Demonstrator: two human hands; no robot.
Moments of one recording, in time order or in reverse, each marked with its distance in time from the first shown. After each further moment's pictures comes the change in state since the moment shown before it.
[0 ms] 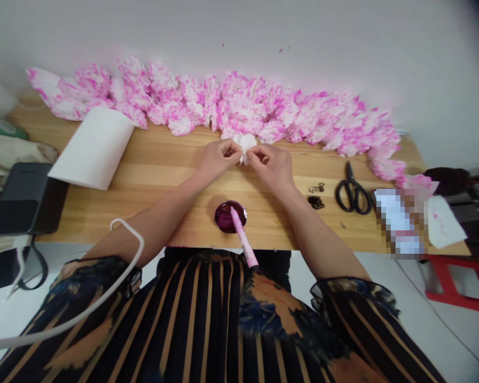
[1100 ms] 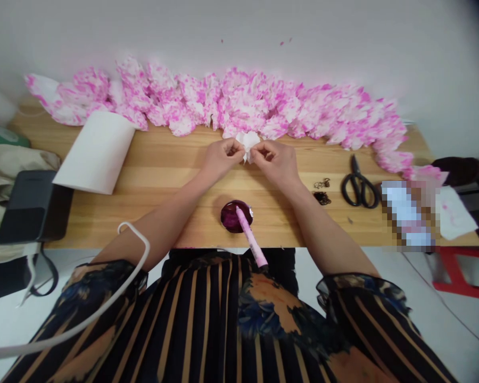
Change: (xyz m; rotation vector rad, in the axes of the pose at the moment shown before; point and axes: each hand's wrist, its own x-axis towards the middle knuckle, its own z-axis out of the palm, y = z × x) left_hand 0.002 -0.003 0.001 -0.017 -0.029 -0.004; right_hand 0.002 0.005 0.002 0.041 0.005 0.010
